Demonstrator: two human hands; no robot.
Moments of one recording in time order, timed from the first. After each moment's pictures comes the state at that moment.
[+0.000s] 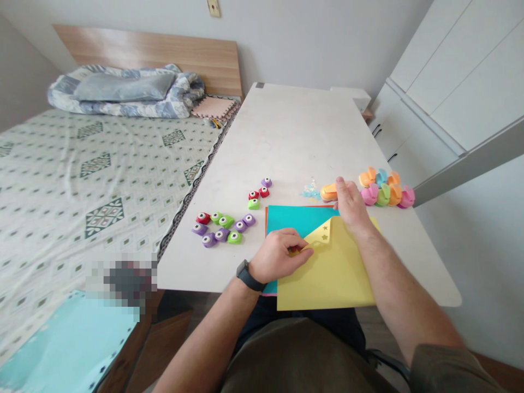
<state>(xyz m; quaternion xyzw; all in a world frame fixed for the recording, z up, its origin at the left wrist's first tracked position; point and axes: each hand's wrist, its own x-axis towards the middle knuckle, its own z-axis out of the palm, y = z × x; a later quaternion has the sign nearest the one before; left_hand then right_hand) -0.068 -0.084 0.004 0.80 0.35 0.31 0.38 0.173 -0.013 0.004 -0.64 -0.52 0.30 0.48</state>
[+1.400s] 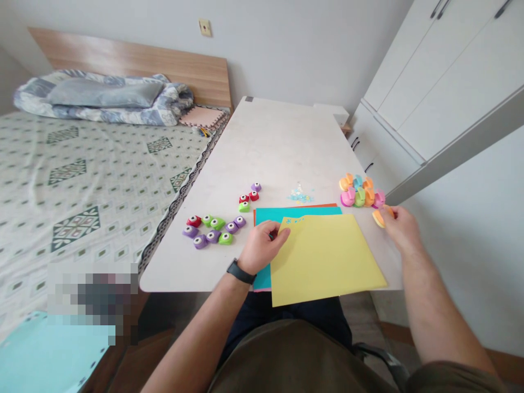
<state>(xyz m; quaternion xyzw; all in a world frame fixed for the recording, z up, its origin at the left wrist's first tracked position) -0.070 -0.081 -0.001 0.72 0.48 0.36 0.35 0.369 -0.095 -0.006 -0.86 -0.42 0.02 0.29</state>
